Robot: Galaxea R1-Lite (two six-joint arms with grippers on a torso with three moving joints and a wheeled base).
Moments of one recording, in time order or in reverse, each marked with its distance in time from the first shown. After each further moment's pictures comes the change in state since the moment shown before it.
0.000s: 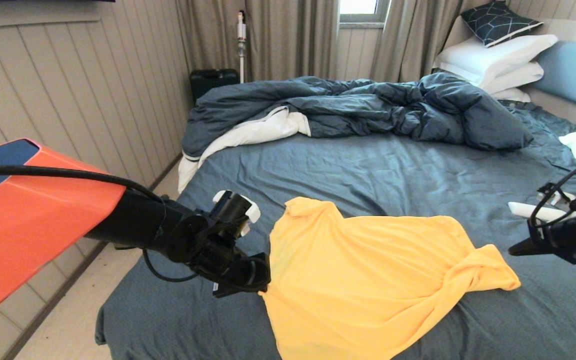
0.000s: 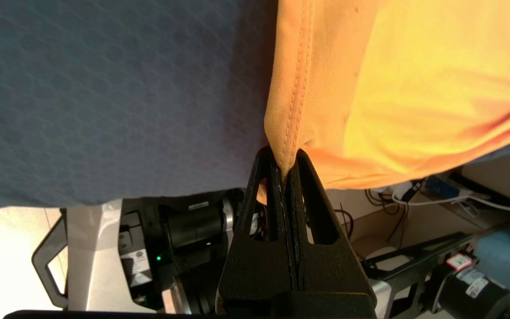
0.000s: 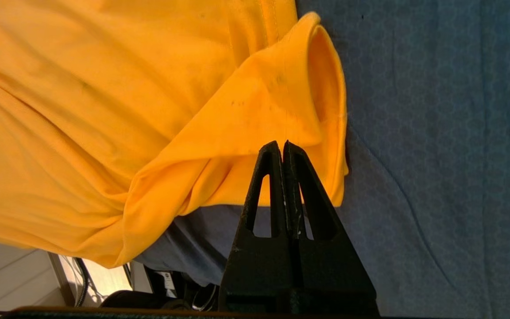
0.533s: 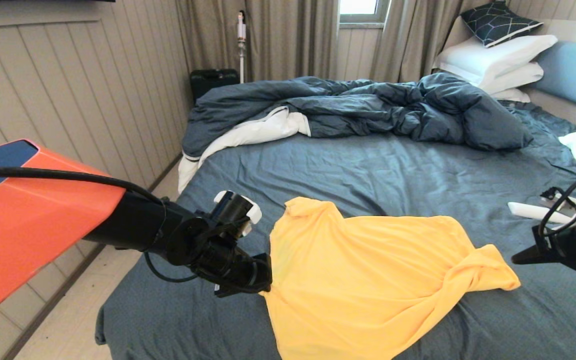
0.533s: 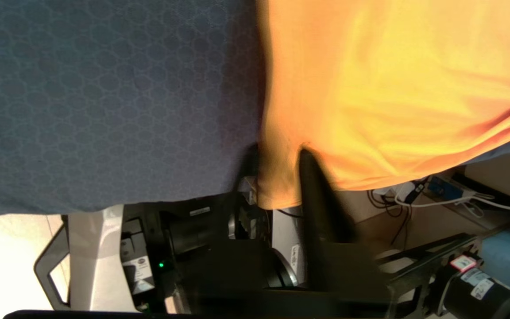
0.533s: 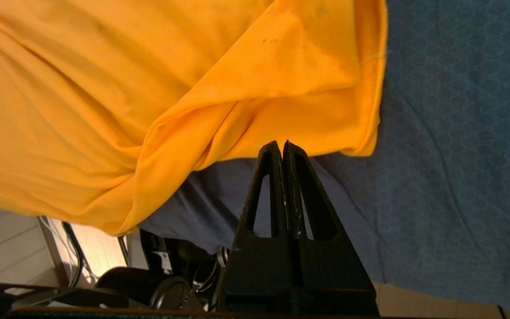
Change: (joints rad) left arm -0.003 -0.004 0.013 -0.029 0.010 0.009; right arm 0.007 -0.097 0.127 -0.003 0.010 -0.048
